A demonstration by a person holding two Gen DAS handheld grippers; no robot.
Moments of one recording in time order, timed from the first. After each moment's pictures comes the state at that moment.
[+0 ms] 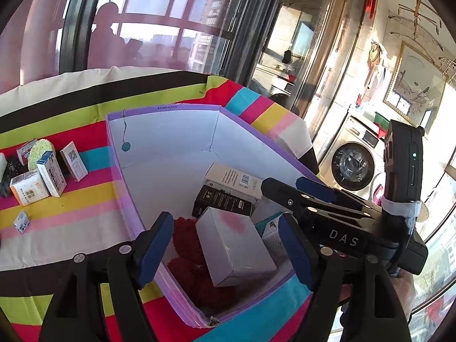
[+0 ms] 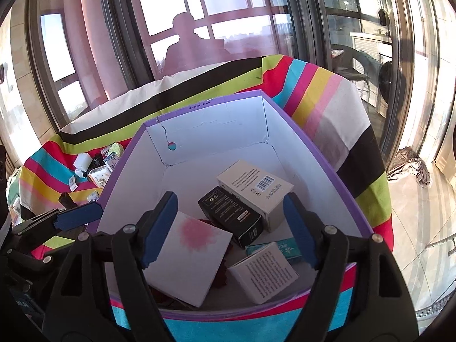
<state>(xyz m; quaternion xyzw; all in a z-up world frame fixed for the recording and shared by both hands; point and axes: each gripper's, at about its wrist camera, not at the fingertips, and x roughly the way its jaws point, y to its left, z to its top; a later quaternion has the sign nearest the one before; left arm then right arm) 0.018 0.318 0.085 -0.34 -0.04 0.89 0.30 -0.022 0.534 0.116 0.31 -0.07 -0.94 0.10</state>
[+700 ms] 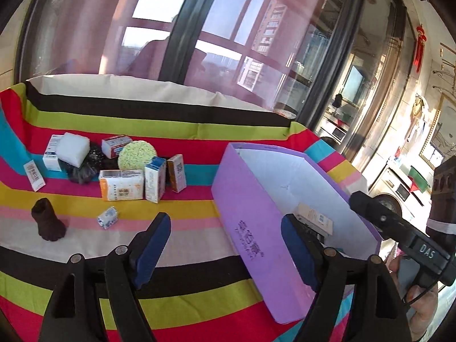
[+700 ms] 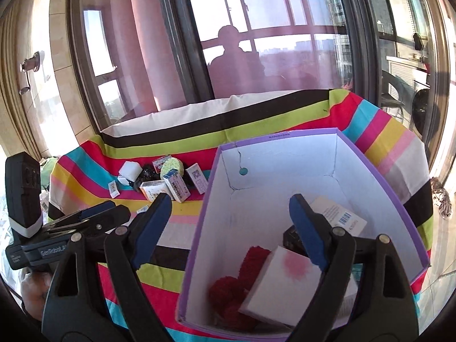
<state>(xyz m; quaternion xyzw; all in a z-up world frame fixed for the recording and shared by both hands) -0.004 0.166 0.092 -0.31 -0.12 0.93 0.17 -0.009 0.435 0.166 0.26 -0.05 -0.94 0.20</state>
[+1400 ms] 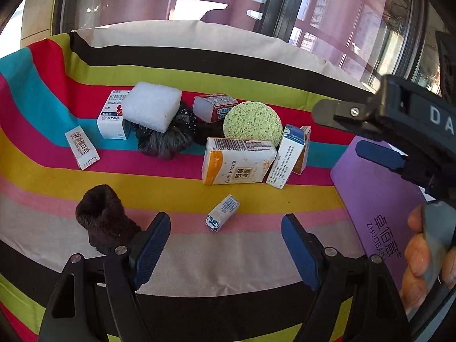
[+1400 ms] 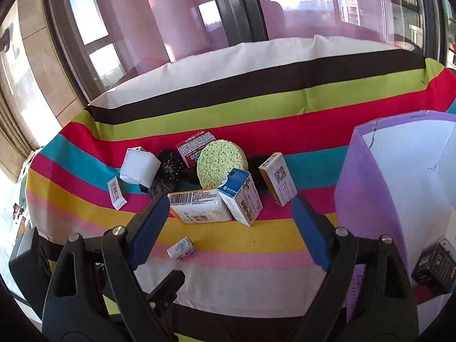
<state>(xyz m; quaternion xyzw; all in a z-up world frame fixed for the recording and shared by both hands) -0.078 0.081 0.006 -0.39 -0.10 0.91 0.04 -0.147 0.259 0.086 0.39 -0.06 -0.90 0.20</state>
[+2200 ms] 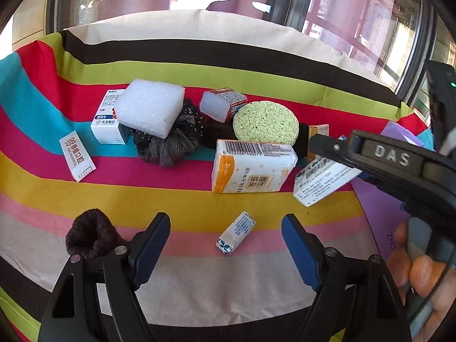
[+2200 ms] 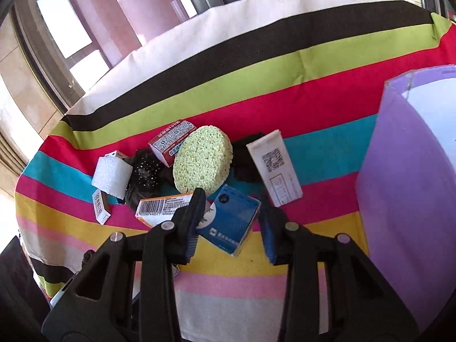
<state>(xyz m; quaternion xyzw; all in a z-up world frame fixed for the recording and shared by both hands) -0.111 0.083 0.001 -0.41 -0.08 0.91 0.03 -0.178 0.270 0.041 0.40 -0.10 -0.89 0.19</state>
